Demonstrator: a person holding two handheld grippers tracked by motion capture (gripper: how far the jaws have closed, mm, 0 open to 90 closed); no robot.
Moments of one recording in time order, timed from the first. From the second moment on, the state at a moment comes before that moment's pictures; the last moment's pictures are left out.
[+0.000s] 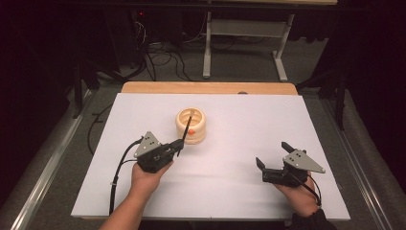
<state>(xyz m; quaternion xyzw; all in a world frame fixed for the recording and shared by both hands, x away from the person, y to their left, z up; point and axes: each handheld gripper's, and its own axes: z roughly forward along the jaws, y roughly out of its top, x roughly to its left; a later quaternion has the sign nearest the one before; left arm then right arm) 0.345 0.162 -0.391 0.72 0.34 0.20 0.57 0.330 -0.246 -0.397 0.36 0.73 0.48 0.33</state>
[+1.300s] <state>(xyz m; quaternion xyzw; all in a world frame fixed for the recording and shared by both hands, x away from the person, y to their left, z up) 0.335 0.126 -0.391 0.72 0.28 0.16 0.61 0.353 -0.190 -0.359 0.32 0.72 0.51 0.34</state>
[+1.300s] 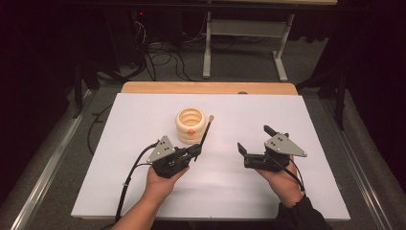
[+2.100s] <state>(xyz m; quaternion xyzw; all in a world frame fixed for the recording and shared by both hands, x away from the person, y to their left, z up) 0.331 0.121 -0.400 0.73 0.28 0.15 0.61 0.360 -0.172 -0.367 0.33 0.72 0.53 0.29</state>
